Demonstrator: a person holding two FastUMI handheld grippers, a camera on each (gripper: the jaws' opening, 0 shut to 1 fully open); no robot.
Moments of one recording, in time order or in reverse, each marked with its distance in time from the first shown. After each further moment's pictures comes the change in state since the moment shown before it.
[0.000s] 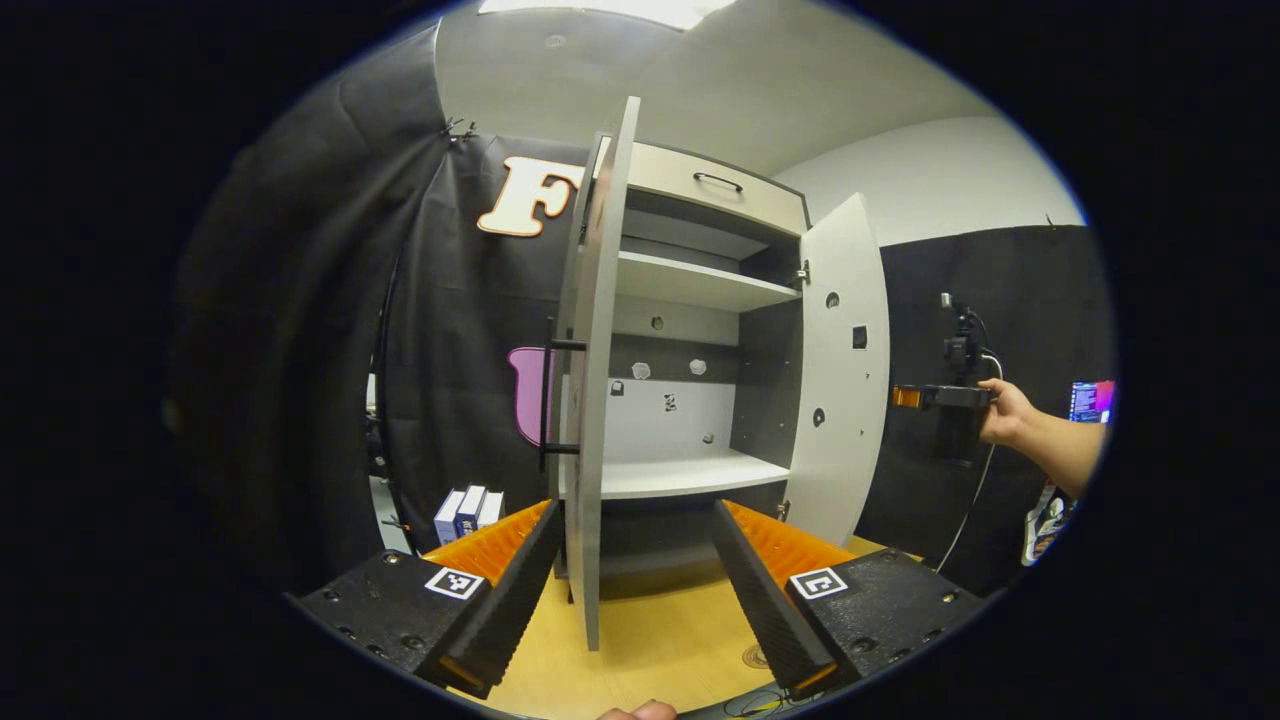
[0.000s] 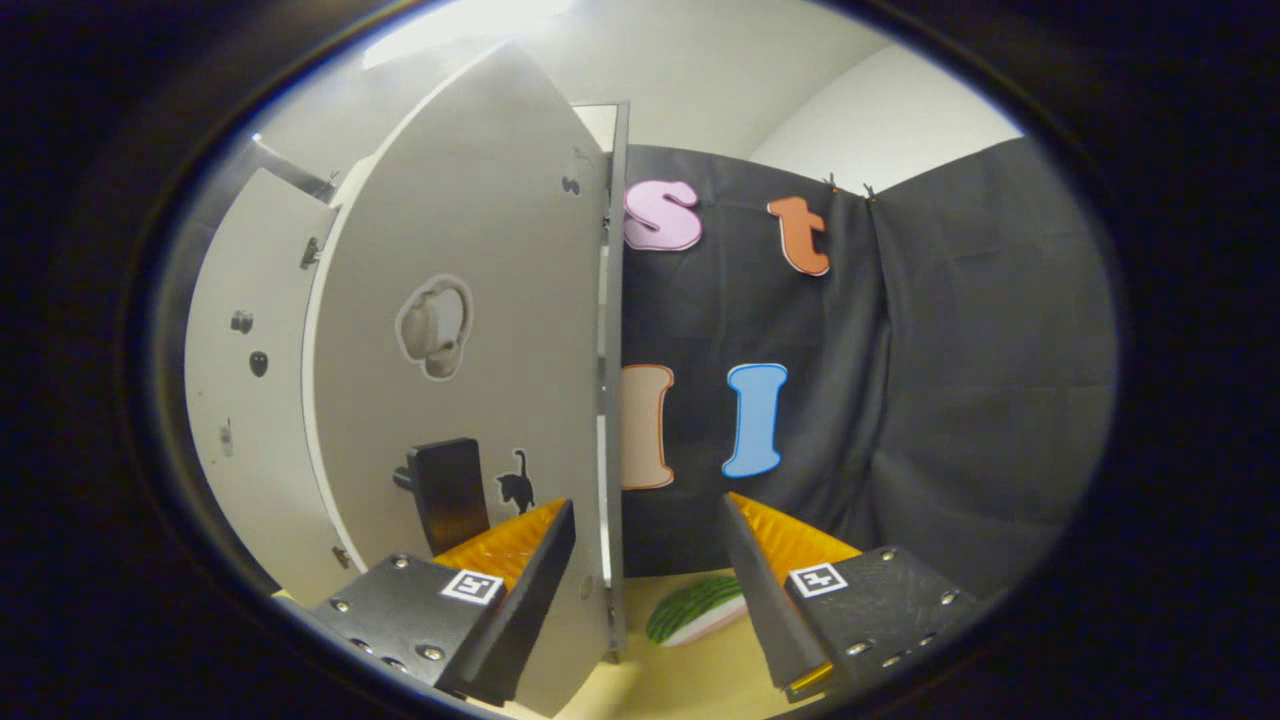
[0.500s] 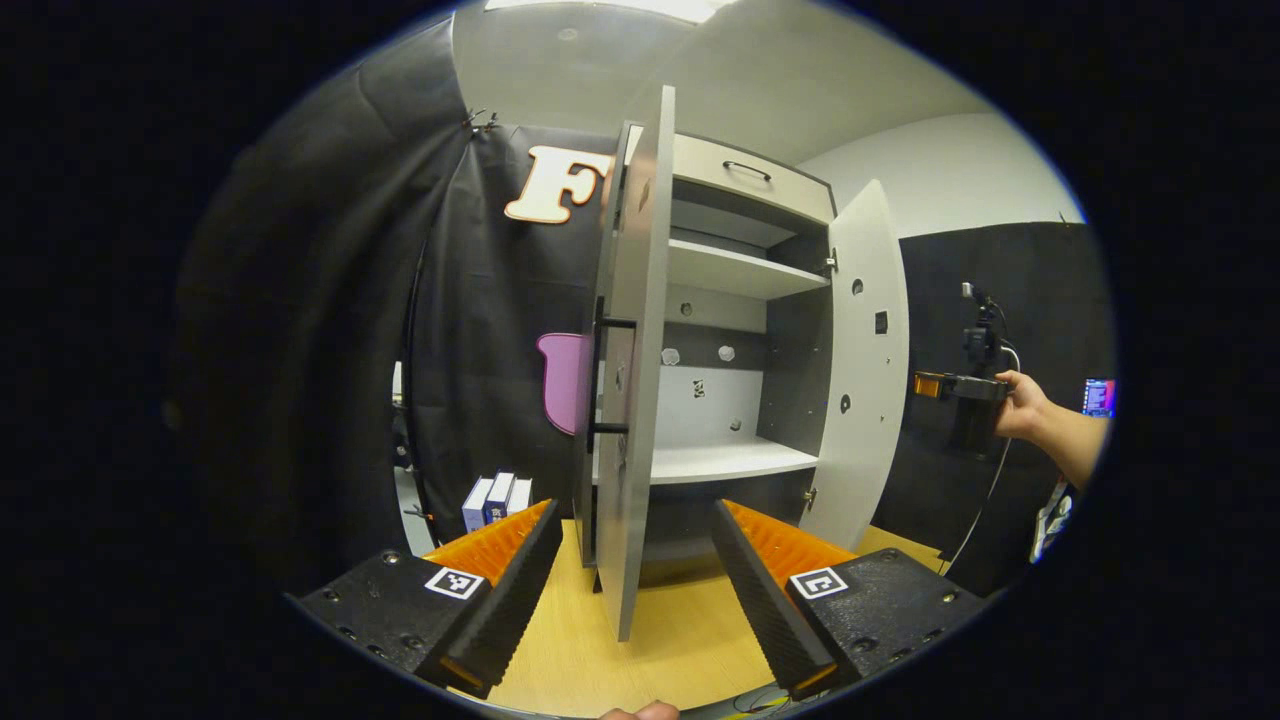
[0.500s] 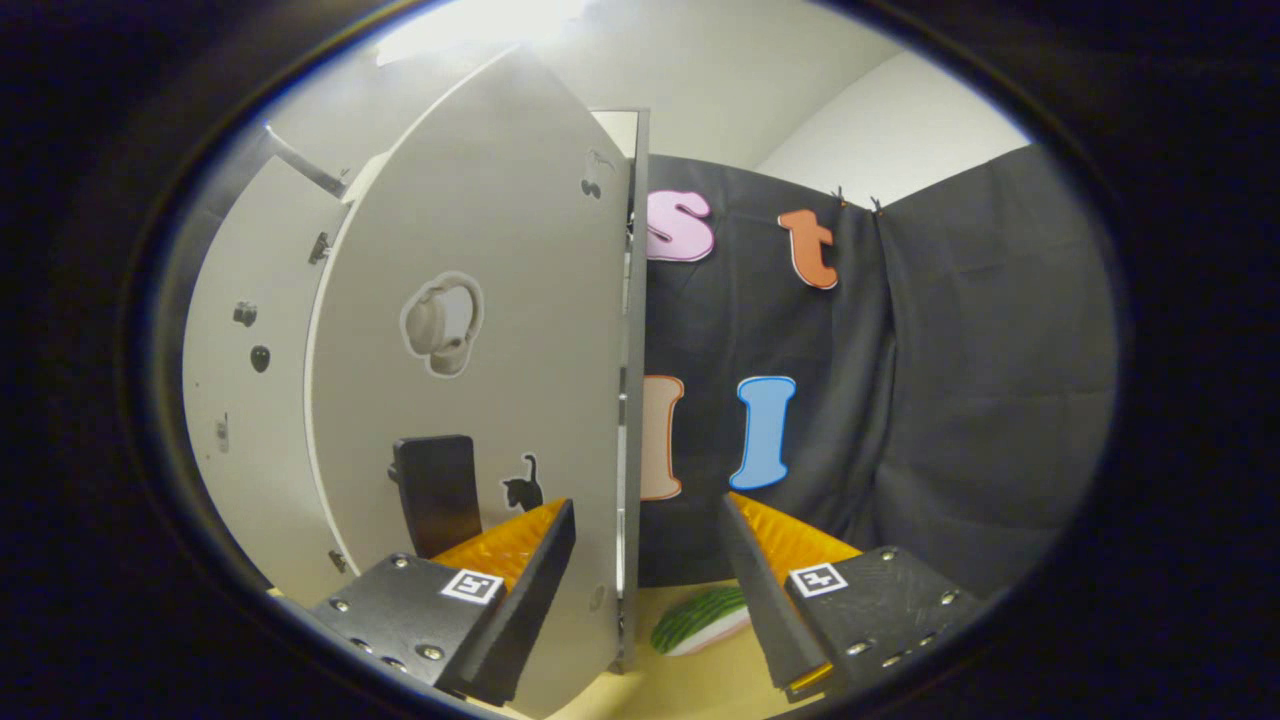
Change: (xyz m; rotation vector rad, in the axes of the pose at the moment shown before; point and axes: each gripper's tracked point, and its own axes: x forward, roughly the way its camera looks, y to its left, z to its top) left arm -0.004 0.033 -0.017 -0.018 0.040 0.058; right arm 0.007 0.024 0.003 -0.010 -0.044 0.000
